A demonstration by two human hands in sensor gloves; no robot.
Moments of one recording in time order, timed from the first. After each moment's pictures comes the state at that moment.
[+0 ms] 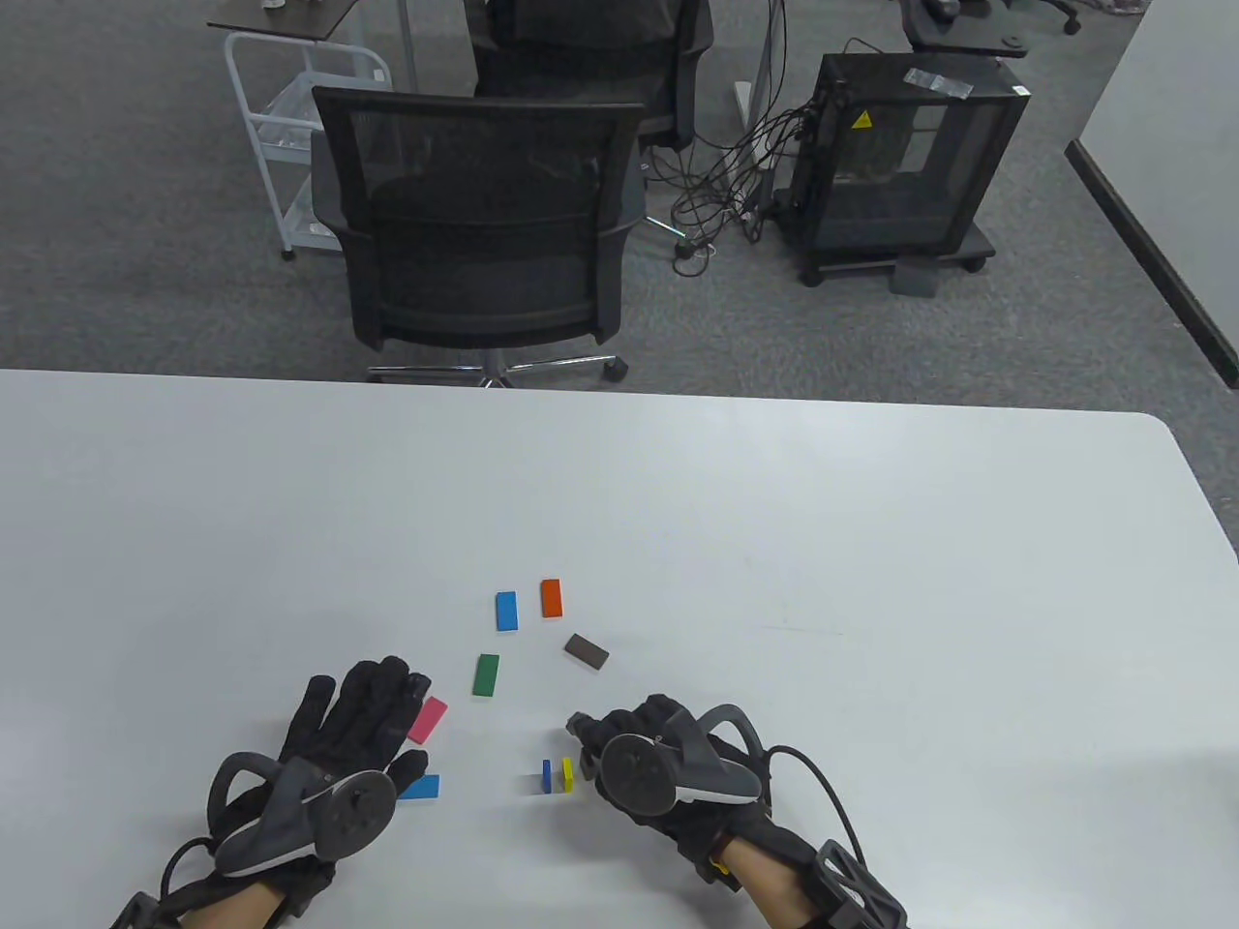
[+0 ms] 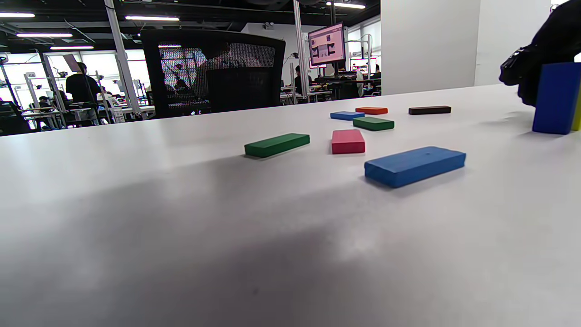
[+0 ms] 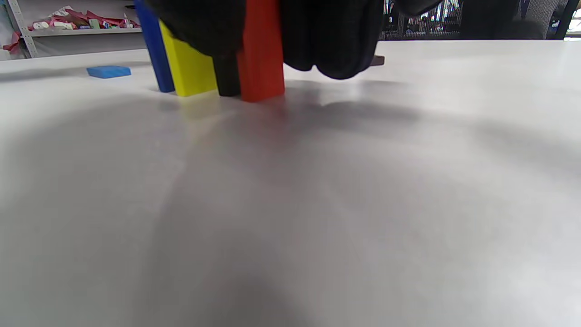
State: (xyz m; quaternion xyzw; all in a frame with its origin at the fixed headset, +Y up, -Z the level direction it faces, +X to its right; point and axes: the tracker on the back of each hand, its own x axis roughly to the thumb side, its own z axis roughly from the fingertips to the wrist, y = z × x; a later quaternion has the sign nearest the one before) left_hand -0.237 -0.741 -0.219 -0.02 -0.18 -0.04 0.98; right_hand 0.046 -0.756 -0.276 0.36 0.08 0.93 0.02
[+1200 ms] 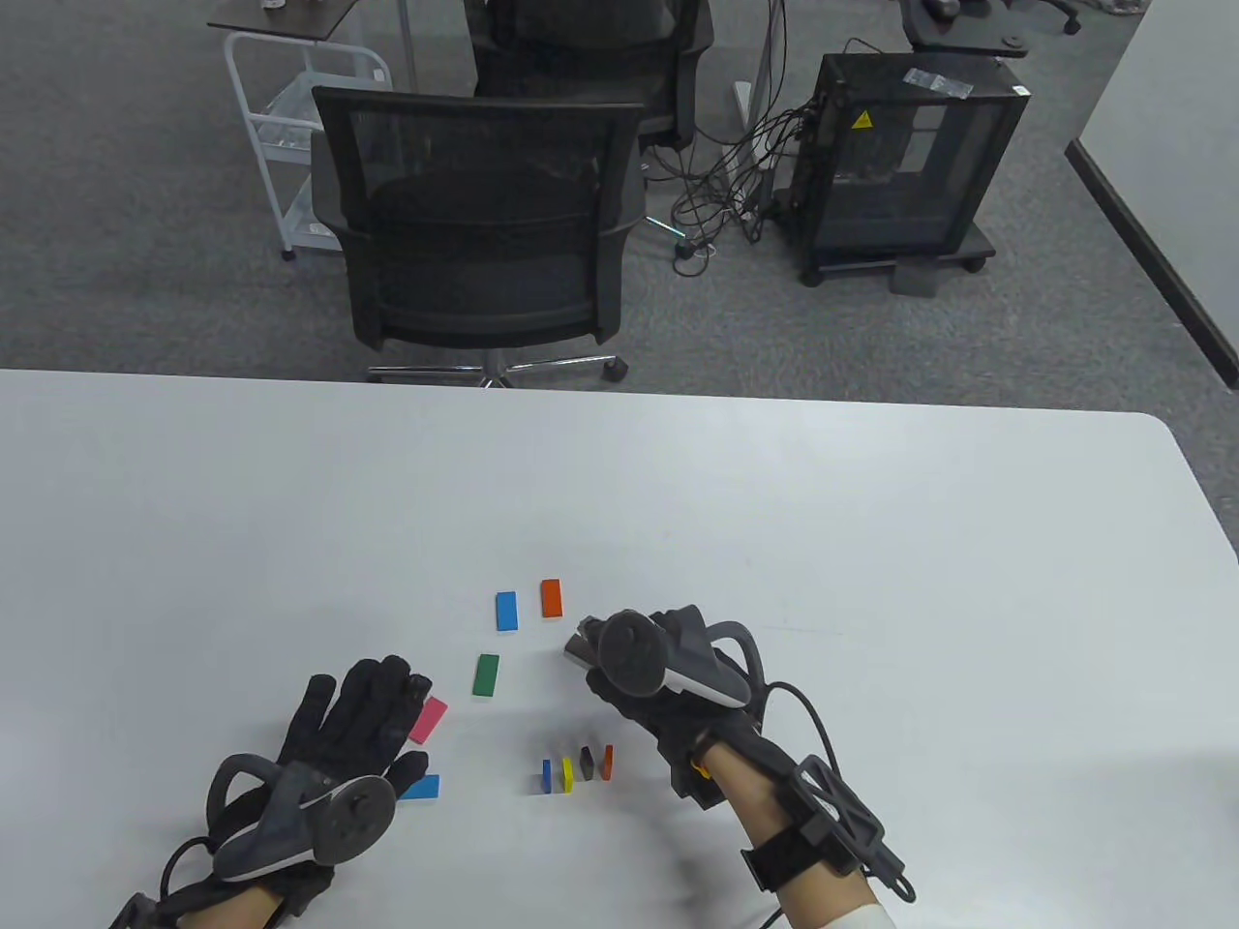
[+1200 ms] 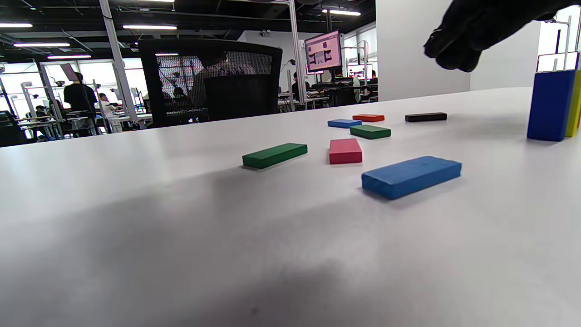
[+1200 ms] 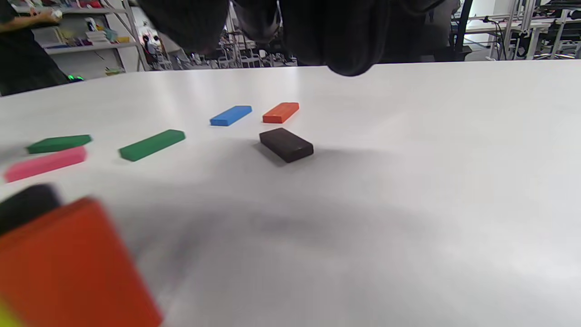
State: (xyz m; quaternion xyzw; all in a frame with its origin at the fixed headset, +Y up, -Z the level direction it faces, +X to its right) left_hand -0.236 -0.740 -0.217 -0.01 -0.19 -0.04 0.98; right_hand 0.030 -0.709 -0.355 0.23 0.08 0.97 0.05
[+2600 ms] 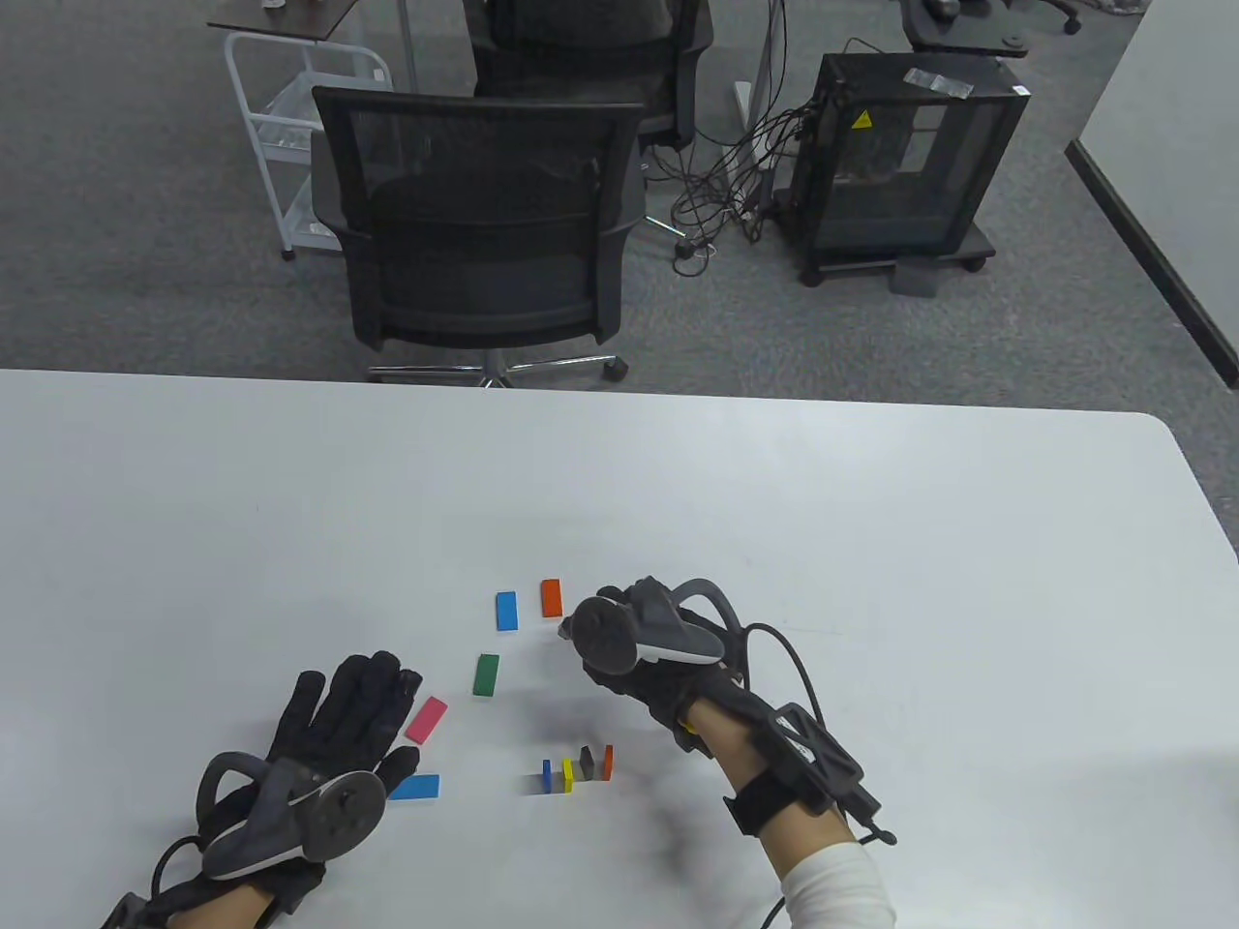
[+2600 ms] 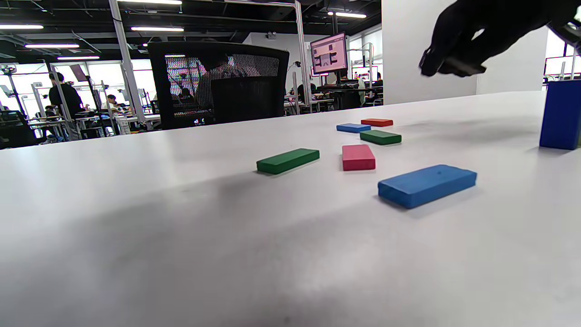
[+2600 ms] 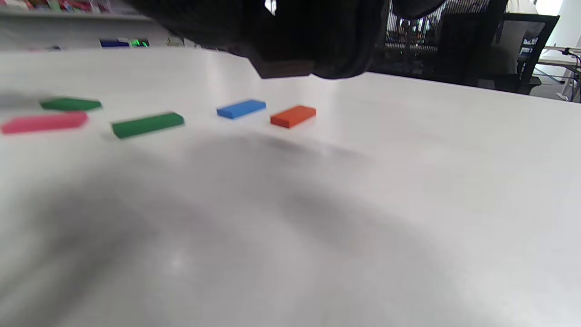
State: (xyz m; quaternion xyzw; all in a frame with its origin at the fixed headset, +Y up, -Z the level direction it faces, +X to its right) left_hand -0.244 -0.735 -0.217 0.00 -0.18 -0.04 0.98; right_hand 0.021 -0.707 -0.364 0.34 0.05 0.94 0.00
